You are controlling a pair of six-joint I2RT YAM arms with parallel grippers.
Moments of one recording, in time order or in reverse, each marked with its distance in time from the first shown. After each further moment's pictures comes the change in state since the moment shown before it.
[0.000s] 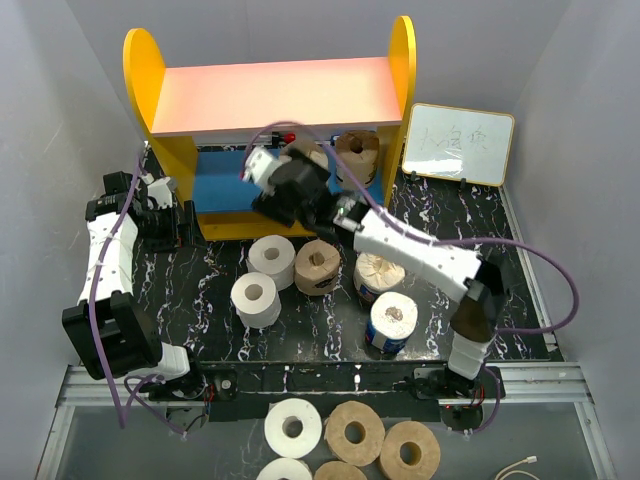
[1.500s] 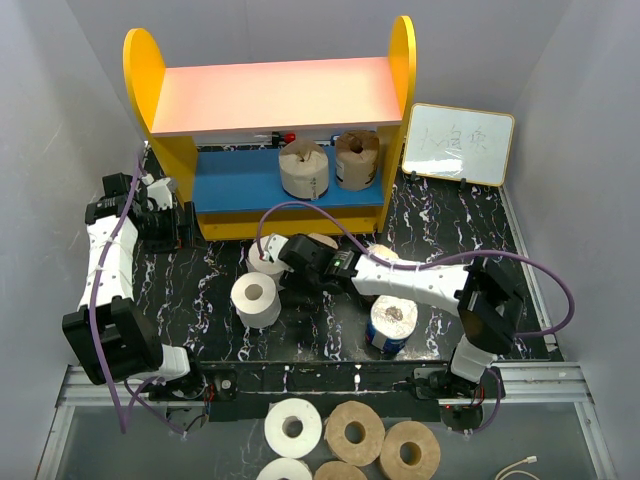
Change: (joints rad) left arm 0.000 -0.027 -0.015 0.003 0.008 0.007; right arm 0.176 -0.145 -0.558 -0.079 -0.100 0.192
